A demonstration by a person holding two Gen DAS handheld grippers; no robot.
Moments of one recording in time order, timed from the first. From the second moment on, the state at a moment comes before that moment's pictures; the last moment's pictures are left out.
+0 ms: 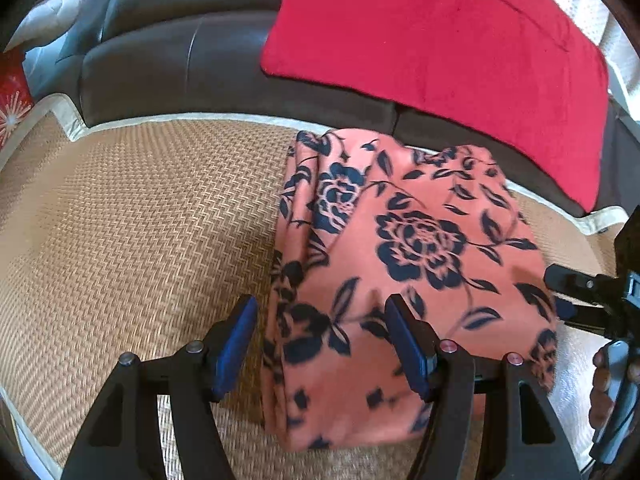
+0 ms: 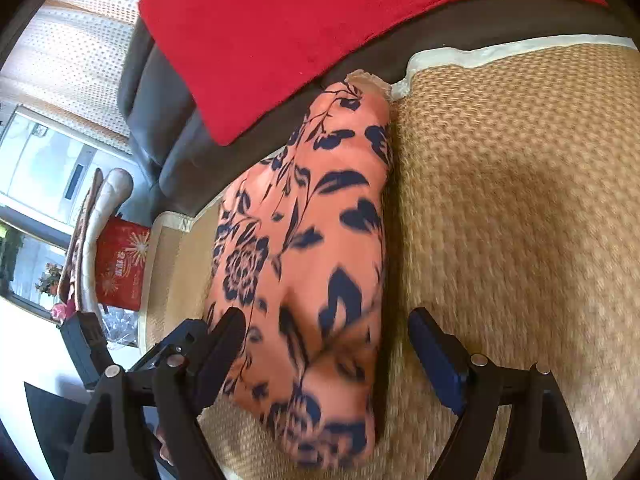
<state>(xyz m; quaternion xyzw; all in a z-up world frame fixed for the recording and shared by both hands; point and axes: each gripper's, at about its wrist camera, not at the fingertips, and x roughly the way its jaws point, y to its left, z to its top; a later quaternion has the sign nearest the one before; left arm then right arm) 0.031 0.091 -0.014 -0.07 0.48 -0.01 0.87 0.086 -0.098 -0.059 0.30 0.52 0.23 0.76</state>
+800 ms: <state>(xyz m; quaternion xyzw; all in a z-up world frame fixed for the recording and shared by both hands) 0.054 0.097 -0.037 -0.10 0.50 -0.04 0.86 0.115 -0.051 -0.069 0.24 0.57 0.21 0.76</state>
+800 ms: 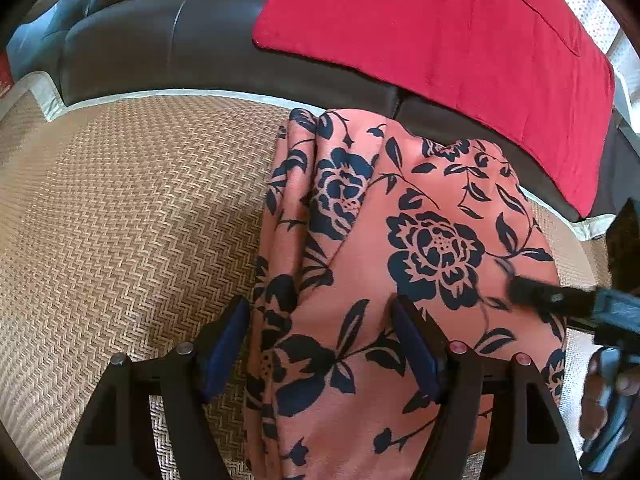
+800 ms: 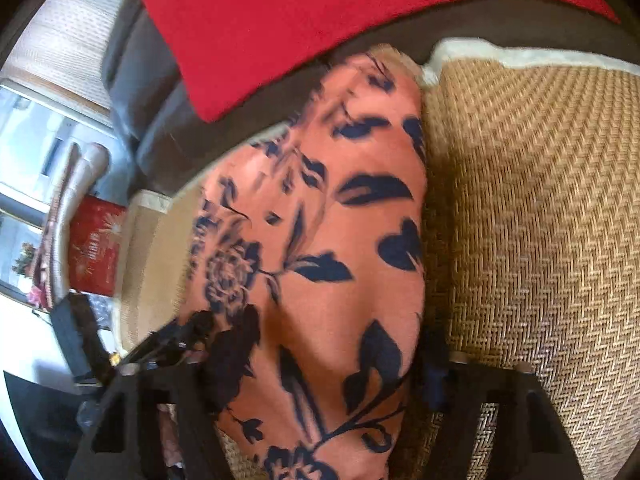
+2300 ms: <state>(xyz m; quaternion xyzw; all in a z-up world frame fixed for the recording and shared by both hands) 0.053 0.003 0.066 -0.13 0.42 -0.21 0.88 0.108 -0.102 0.088 0.20 0.44 0.25 0.84</state>
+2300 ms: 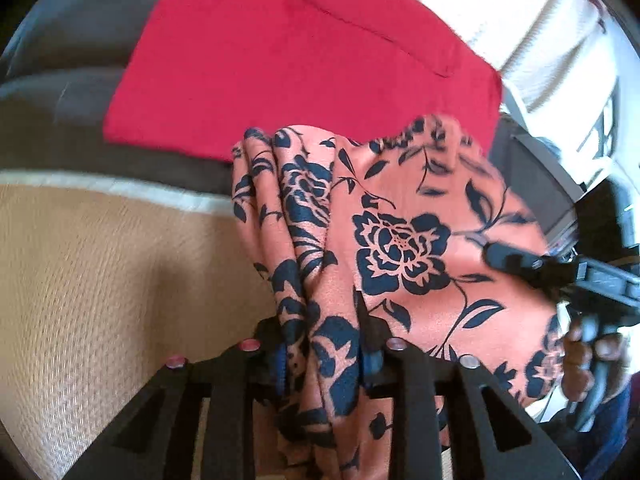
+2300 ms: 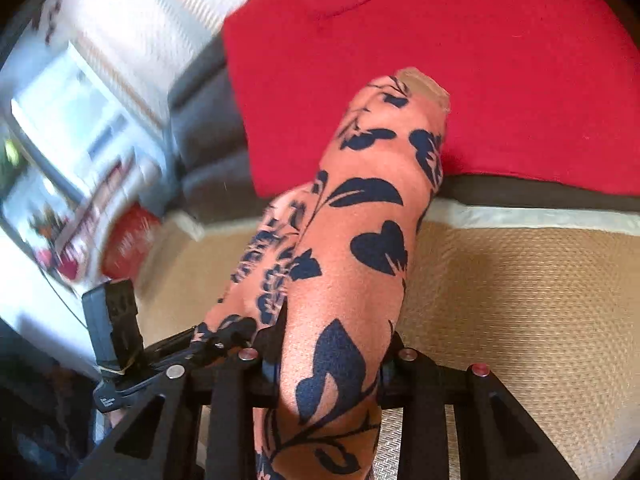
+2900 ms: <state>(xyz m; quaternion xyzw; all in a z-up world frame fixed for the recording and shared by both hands) 0.076 -0.041 0.013 -0.12 0.48 -0.19 0.85 0.046 -0.181 0.012 0.29 0.42 0.13 0.85</state>
